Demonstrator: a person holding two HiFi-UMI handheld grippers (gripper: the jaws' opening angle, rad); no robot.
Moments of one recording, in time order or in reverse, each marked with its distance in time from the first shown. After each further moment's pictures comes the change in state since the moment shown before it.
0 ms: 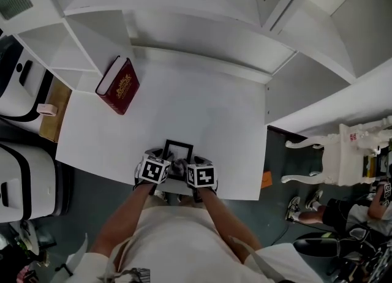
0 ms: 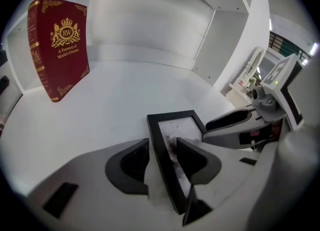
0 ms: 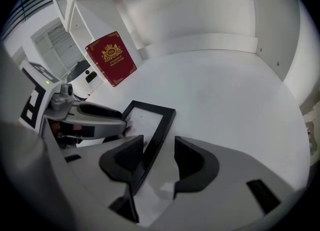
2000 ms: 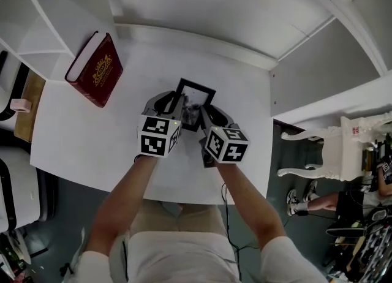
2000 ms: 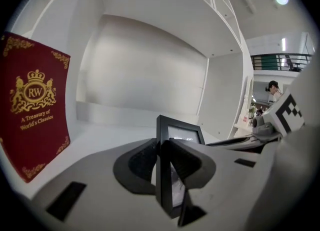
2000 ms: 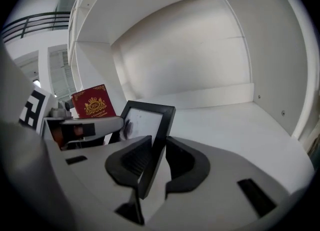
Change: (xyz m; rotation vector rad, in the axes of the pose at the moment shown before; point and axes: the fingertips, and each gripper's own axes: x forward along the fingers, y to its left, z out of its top) left arm 0.012 0.016 0.199 0.051 -0.618 0.010; right arm -0.014 -0.070 0.172 -0.036 -0.538 -0.033
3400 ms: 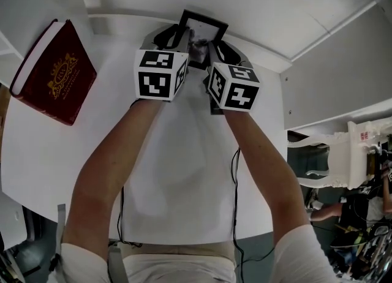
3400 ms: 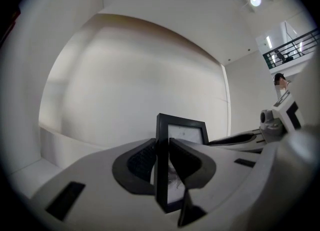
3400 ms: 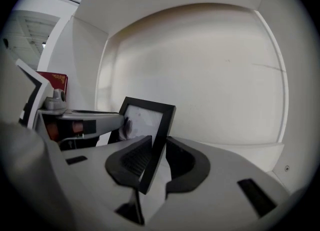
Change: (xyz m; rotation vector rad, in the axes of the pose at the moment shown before) left arm 0.157 0.076 0.095 0.085 -0.326 0.041; right arm 0.141 -0.069 0.134 -0.312 -0.262 -0.134
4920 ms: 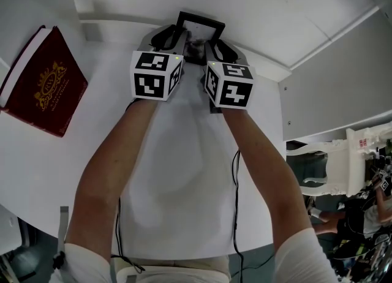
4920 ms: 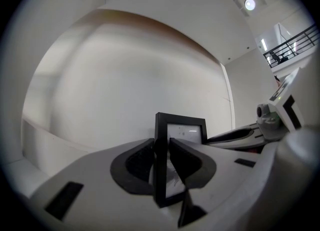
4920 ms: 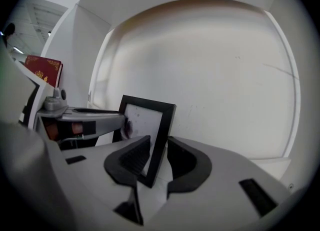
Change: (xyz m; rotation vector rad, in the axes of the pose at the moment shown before) left arm 0.037 0.011 -0.011 0.017 -0.068 -0.029; right arm 0.037 -0.017 0.000 -0.095 -0.006 -0.016
